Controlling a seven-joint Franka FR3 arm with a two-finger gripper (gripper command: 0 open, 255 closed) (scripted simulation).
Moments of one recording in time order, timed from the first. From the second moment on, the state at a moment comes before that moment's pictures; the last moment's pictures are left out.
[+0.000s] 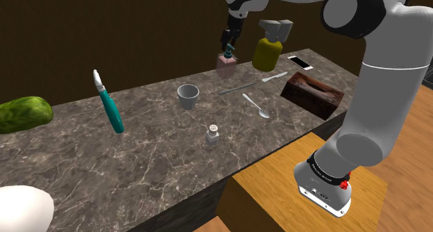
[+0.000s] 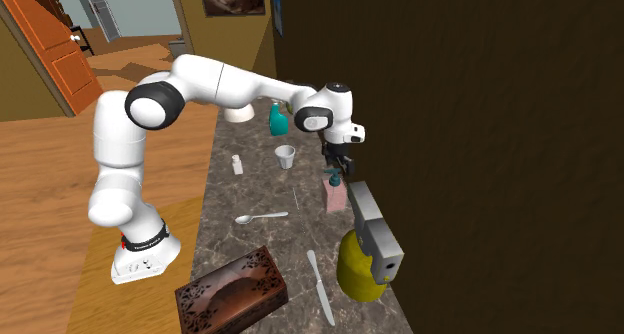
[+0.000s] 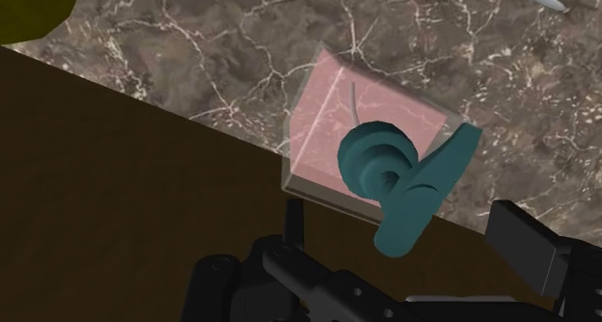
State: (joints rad) arm -0.06 0.41 -0.19 -1.59 0.17 2.07 -0.49
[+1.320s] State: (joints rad) arm -0.06 0.41 -0.19 -1.59 0.17 2.08 -0.49
